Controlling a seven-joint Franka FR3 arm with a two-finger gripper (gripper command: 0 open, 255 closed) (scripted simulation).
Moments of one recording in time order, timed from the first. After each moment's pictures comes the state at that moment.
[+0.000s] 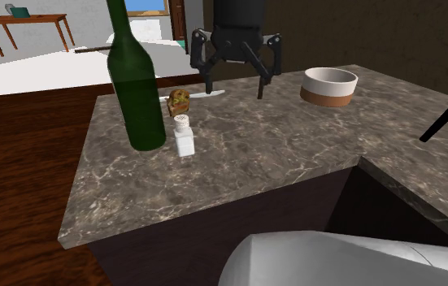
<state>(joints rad) 0.12 -0.73 0.33 -2.46 0.24 1.75 0.27</state>
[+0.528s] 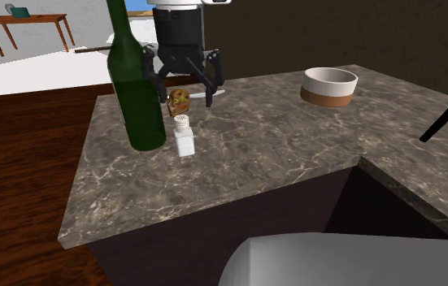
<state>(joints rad) 0.15 -0.57 0.52 -2.39 0.29 1.88 0.43</state>
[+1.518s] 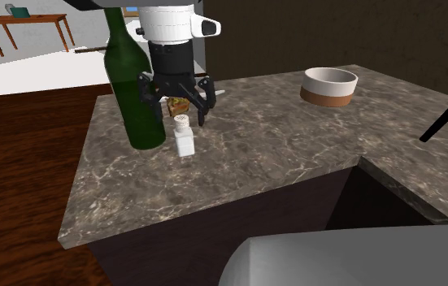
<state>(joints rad) 0.15 -0.50 0.59 -2.45 0.30 2.03 0.46</state>
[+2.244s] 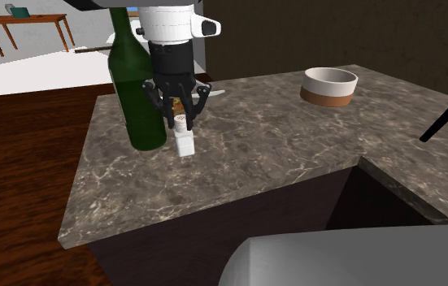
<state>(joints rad) 0.15 -0.50 0.59 -2.45 0.30 2.03 0.46</state>
